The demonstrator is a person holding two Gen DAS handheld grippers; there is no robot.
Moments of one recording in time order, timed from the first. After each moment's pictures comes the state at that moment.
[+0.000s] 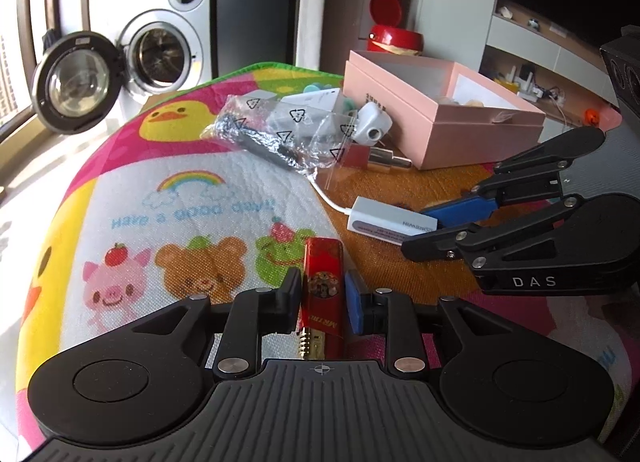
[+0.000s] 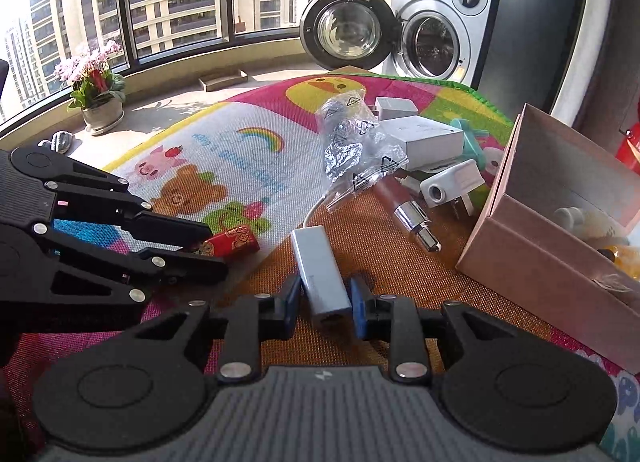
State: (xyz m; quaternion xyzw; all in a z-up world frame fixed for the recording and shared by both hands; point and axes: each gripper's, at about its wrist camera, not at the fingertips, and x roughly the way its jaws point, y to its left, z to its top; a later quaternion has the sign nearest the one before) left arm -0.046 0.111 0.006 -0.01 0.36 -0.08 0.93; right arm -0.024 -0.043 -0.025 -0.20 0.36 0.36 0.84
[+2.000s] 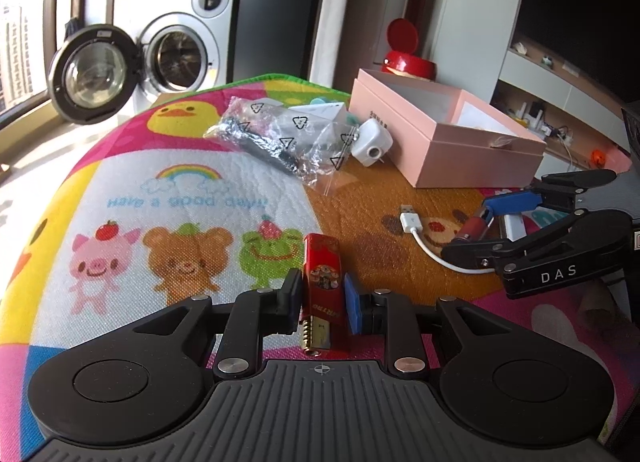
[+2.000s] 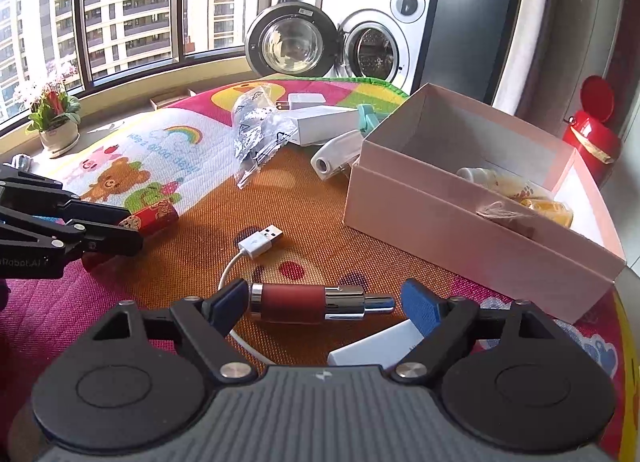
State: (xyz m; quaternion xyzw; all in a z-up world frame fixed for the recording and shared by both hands) left arm -0.056 0.106 0.000 -0.05 0.34 -0.06 0.94; right arm -0.010 -0.101 -0.031 -0.16 0.35 0.29 0.88
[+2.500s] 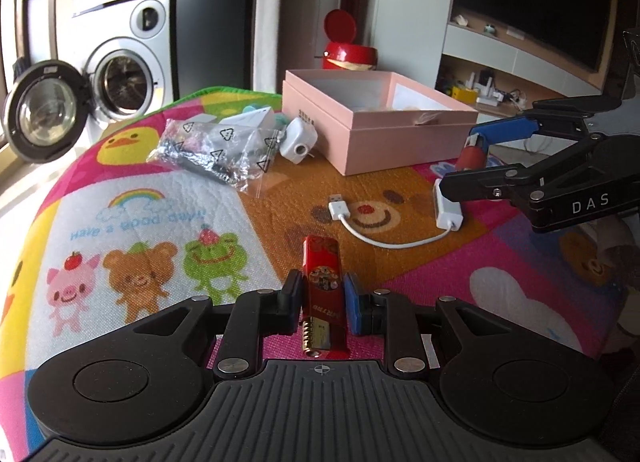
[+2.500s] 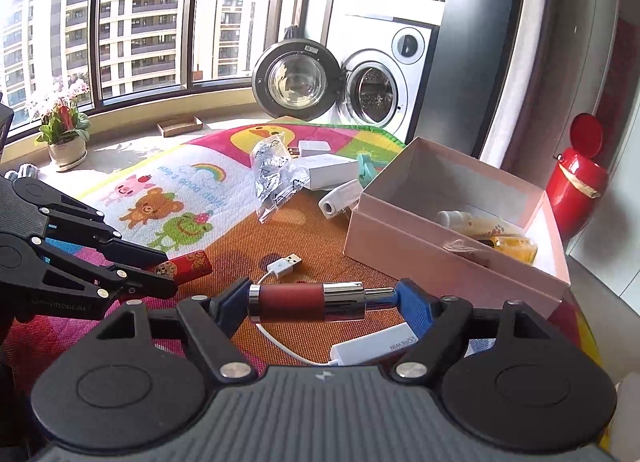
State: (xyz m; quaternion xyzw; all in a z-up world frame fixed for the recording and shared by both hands) left arm -0.077 0.077 0.021 0.01 0.33 -0.15 0.93; right arm -0.072 -0.132 0.027 -0.17 0.25 0.28 0.91
